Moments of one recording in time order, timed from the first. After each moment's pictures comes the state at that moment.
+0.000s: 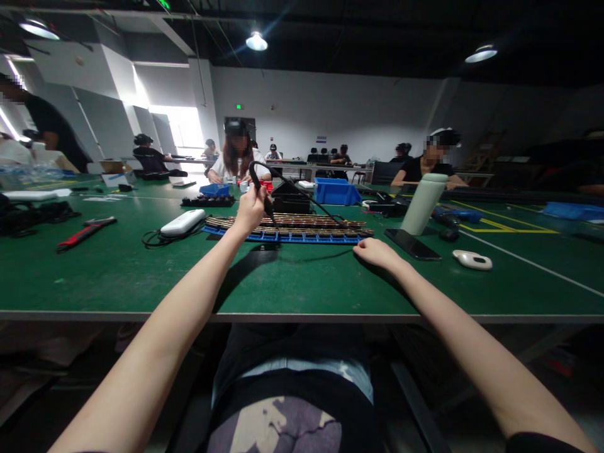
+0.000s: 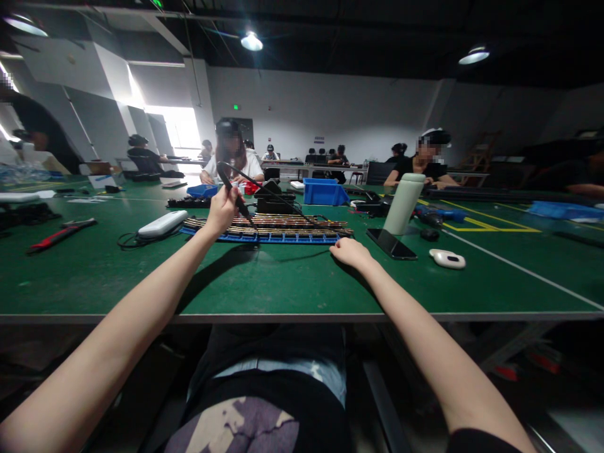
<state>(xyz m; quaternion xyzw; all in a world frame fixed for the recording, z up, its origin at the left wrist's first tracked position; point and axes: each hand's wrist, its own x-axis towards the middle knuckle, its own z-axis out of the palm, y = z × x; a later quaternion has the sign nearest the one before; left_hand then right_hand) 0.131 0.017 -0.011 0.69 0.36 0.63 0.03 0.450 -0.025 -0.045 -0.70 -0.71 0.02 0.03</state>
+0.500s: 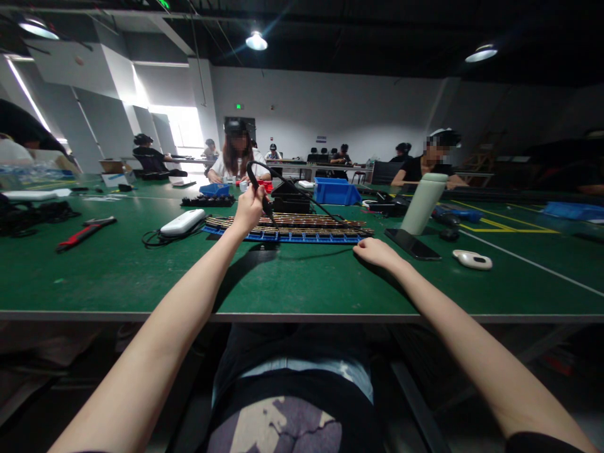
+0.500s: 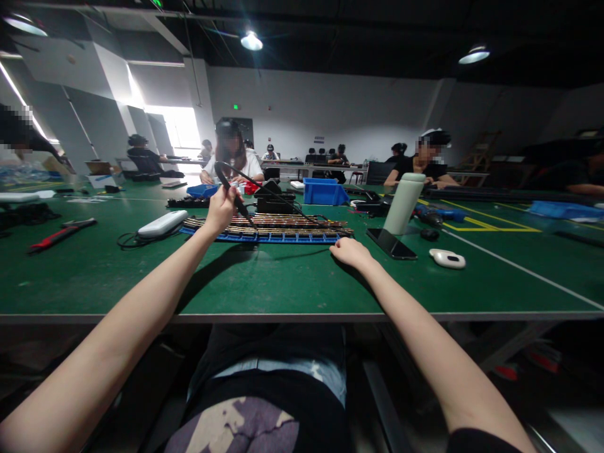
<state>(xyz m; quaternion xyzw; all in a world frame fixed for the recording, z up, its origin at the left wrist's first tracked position) 0.129 0.021 -0.012 0.68 0.37 0.63 0.04 0.449 -0.027 -0.043 -0.71 -0.71 0.02 0.03</state>
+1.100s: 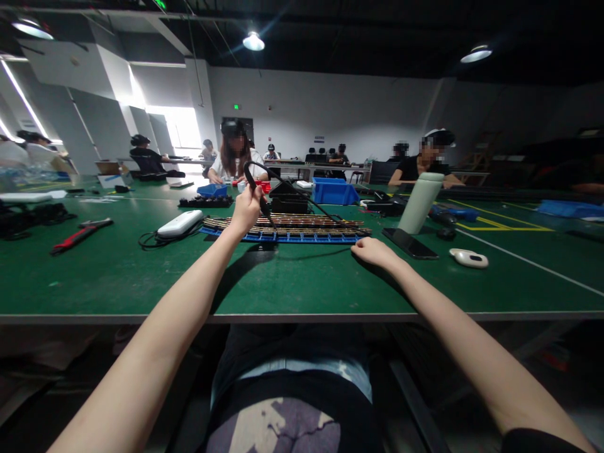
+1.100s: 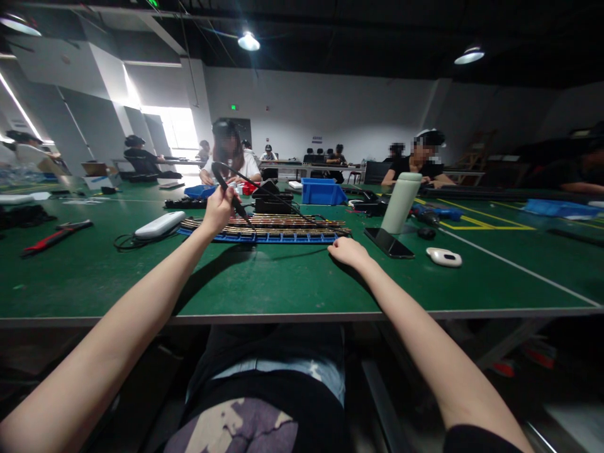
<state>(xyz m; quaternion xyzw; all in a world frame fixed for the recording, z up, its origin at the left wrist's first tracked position) 0.126 0.026 -0.012 0.67 0.36 0.64 0.08 0.450 -0.025 -0.045 -0.71 -0.71 0.02 0.04</state>
